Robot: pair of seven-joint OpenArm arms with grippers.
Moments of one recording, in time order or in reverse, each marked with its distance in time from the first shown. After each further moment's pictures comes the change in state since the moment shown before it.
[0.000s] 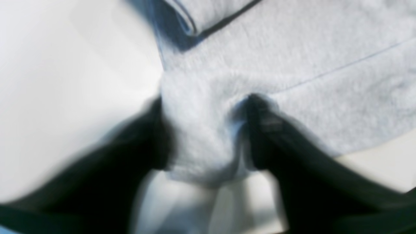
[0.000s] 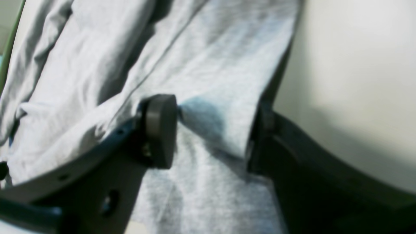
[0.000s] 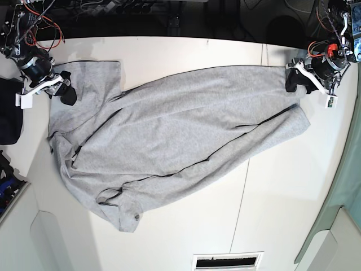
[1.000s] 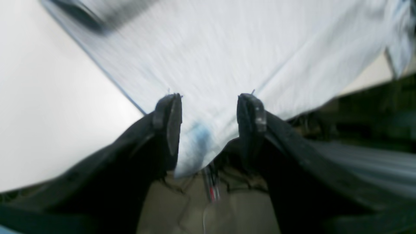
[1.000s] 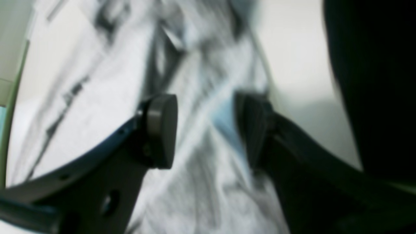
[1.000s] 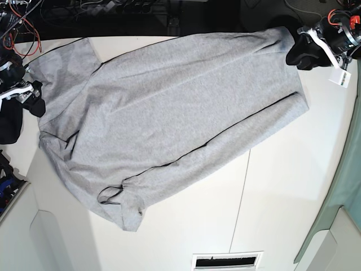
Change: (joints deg) left arm 16.5 -2.1 -8.7 19.4 -23.5 -7.7 13.1; right arm 1.1 2.4 11.8 5.4 7.1 -0.4 -2.2
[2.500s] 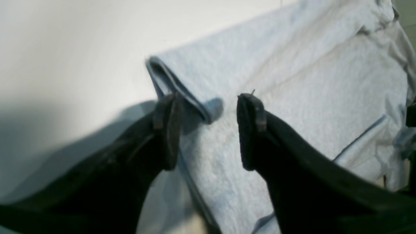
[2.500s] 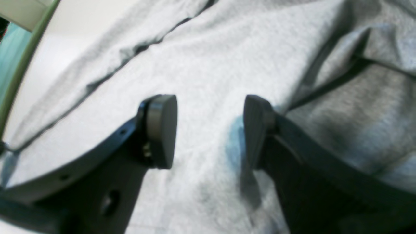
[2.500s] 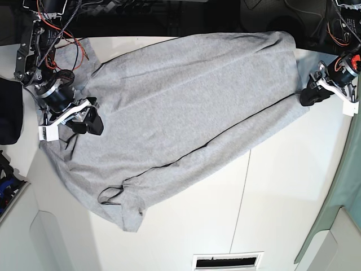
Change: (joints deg) left arm -21.7 1.3 -2.5 -24.4 -0.2 3.0 1.6; right arm 4.7 -7.6 -17.7 4.1 -13.7 -0.2 3.9
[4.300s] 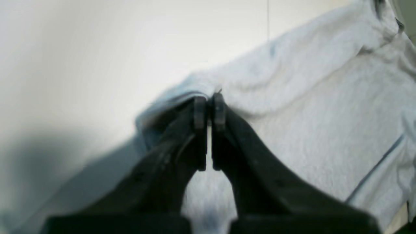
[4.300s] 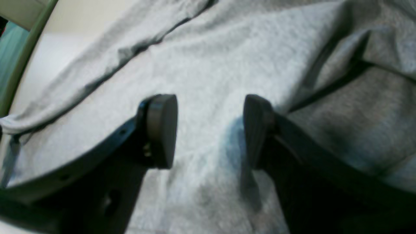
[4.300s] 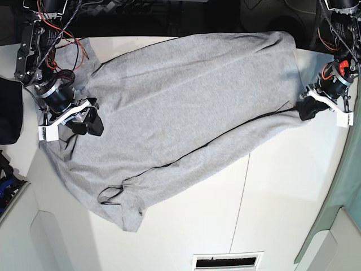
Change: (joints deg) left arm -4.9 3.2 2.8 2.3 10.4 1.1 -11.8; right arm 0.0 0.0 0.0 0.0 0.0 0.0 2.0
